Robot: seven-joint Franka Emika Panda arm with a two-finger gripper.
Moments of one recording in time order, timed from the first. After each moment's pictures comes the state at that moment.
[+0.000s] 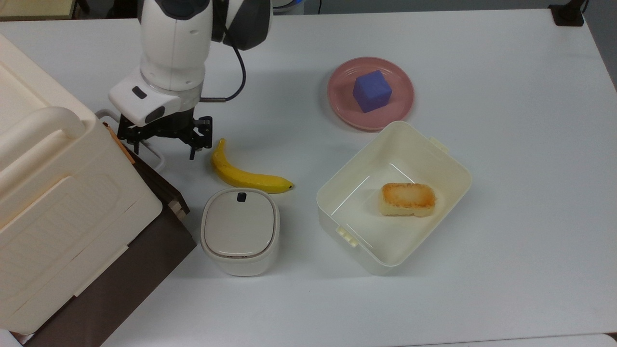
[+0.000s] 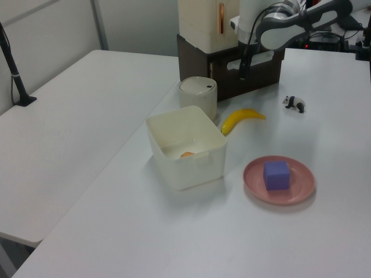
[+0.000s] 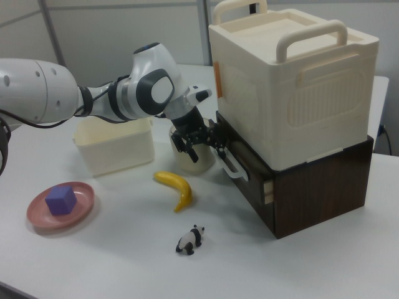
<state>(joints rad) -0.10 0.38 -0.05 -1.63 -0.34 2.20 -0.05</state>
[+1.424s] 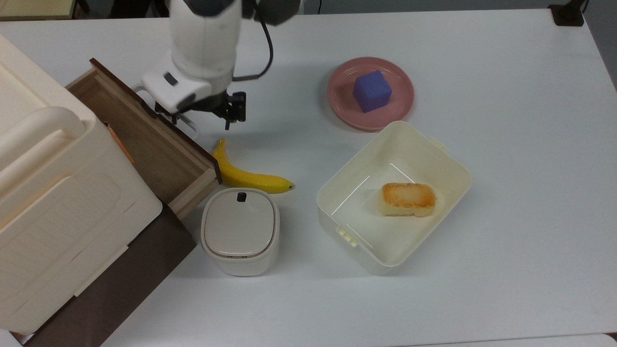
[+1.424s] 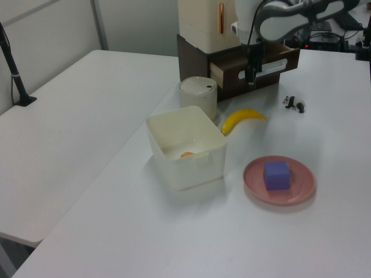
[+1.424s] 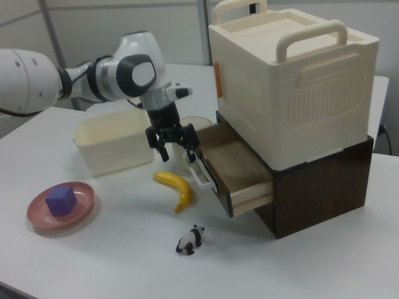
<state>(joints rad) -0.12 0.32 0.05 -1.61 -0.26 1.89 0.01</state>
